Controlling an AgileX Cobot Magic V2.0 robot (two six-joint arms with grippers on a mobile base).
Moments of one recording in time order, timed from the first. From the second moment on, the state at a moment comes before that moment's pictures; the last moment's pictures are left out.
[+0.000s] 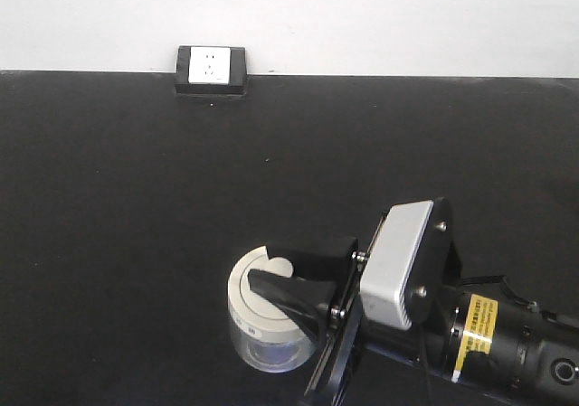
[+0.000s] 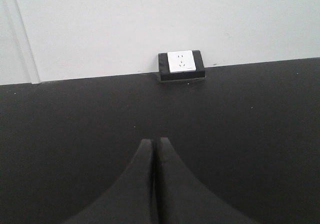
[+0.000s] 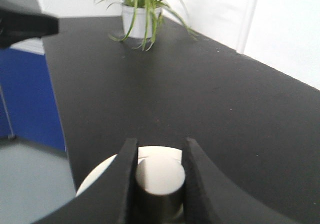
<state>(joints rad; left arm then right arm) -0.03 0.17 -0.26 -0.02 0.30 0.02 0.72 1.18 -0.51 -0.72 -0.57 0.52</state>
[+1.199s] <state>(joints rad) -0.03 0.17 -0.26 -0.02 0.30 0.02 0.20 1.80 -0.94 -1.05 -1.00 0.59</state>
